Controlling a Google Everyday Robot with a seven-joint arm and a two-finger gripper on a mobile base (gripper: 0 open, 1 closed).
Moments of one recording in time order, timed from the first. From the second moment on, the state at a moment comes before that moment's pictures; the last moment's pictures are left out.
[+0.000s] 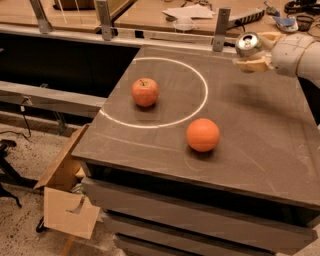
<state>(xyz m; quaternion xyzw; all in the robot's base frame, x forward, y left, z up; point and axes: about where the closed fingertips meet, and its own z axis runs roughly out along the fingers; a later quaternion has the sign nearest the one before) 0.714 -0.260 0.967 -0.45 0.59 -0.01 0.67</state>
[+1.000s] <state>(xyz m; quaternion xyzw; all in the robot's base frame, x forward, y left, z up) 0.696 -0.211 0.968 -0.68 0.46 -0.03 0.57</state>
